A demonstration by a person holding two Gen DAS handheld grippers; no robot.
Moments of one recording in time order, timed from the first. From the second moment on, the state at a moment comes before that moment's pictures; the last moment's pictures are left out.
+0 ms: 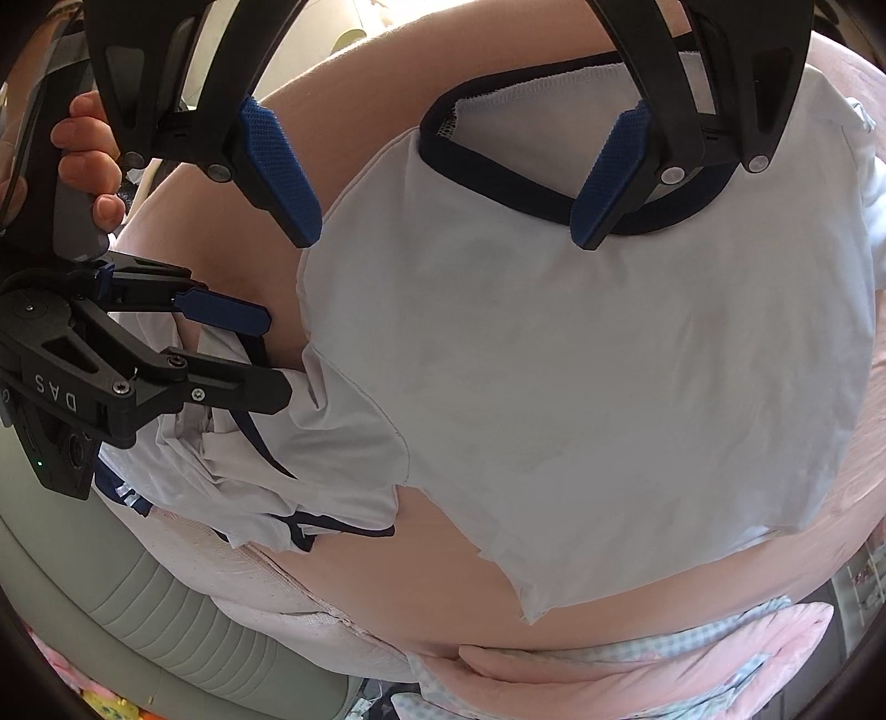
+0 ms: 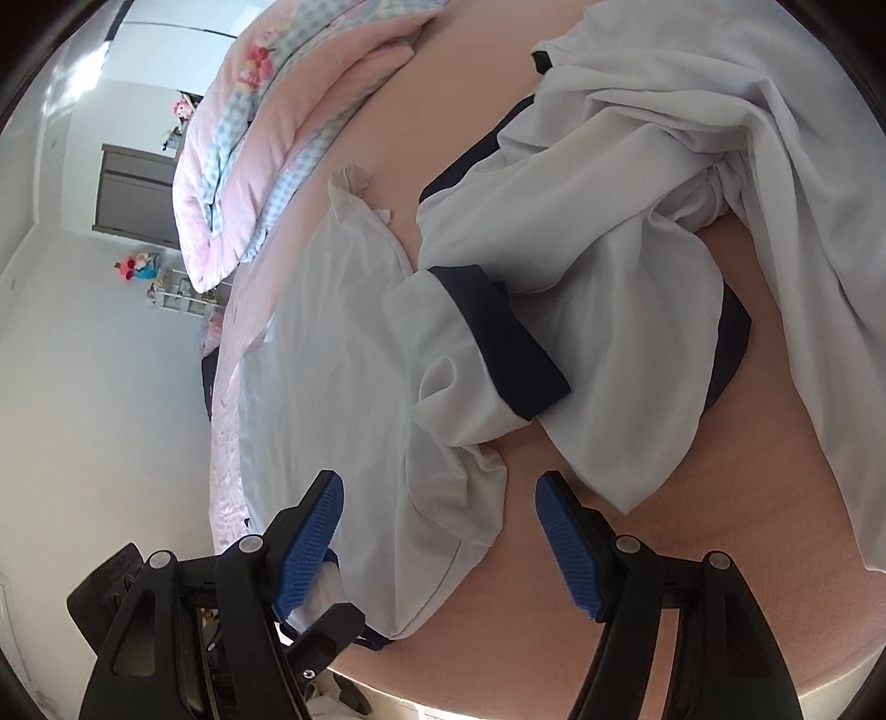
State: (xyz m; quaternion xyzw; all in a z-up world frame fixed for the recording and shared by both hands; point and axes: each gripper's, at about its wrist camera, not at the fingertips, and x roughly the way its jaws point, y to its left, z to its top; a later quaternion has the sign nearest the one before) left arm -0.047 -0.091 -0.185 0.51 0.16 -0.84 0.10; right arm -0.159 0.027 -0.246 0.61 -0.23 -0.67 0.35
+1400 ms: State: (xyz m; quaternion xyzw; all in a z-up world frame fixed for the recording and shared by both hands) left arm -0.080 -0.062 -0.207 0.52 0.08 -0.85 0.07; right arm -0.184 0.007 -0.271 0.63 -0.23 -0.65 0.35
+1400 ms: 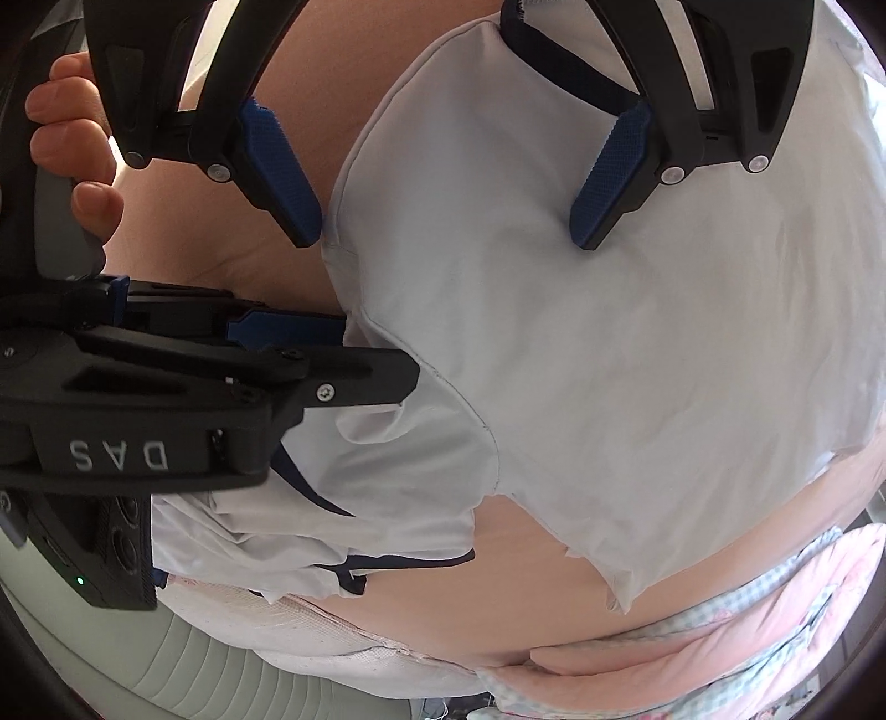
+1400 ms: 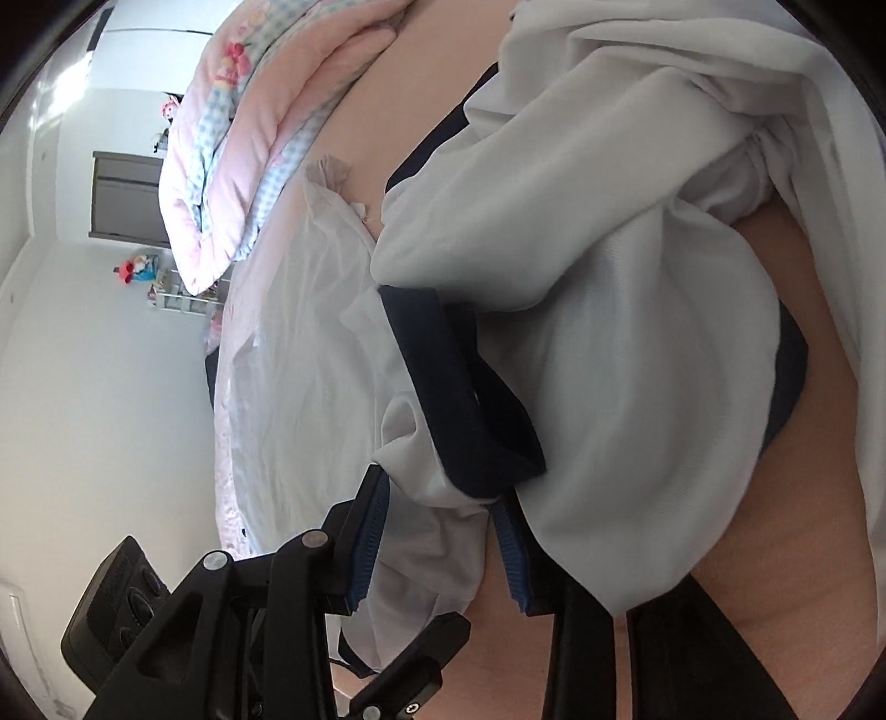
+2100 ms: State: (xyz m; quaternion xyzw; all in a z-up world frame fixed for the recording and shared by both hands) left arm -0.084 -0.037 -0.192 0.50 -0.02 -0.86 0.11; right arm -0.182 0.034 -0.274 0.60 -0.36 -0.61 0.36
